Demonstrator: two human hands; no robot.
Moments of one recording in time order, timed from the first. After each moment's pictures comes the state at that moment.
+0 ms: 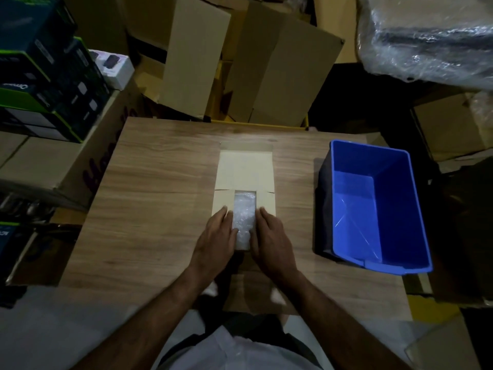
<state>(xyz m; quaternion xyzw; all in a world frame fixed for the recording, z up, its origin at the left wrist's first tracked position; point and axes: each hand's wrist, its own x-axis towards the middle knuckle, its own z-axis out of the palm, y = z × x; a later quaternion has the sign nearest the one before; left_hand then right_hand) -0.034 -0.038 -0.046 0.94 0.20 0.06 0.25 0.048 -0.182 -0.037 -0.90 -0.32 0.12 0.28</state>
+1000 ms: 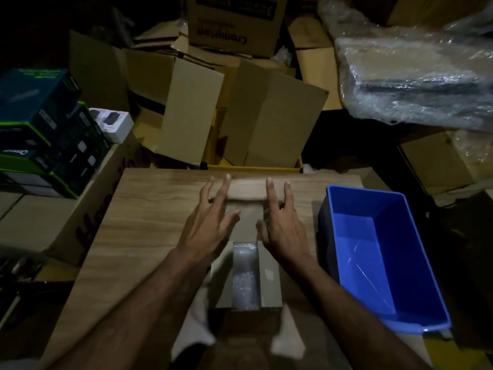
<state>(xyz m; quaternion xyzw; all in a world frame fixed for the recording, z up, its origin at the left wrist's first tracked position) 0.081 0.049 0.051 0.94 0.19 0.11 0.27 0.164 -0.122 0.045 -0.92 -0.30 0.04 0.26</state>
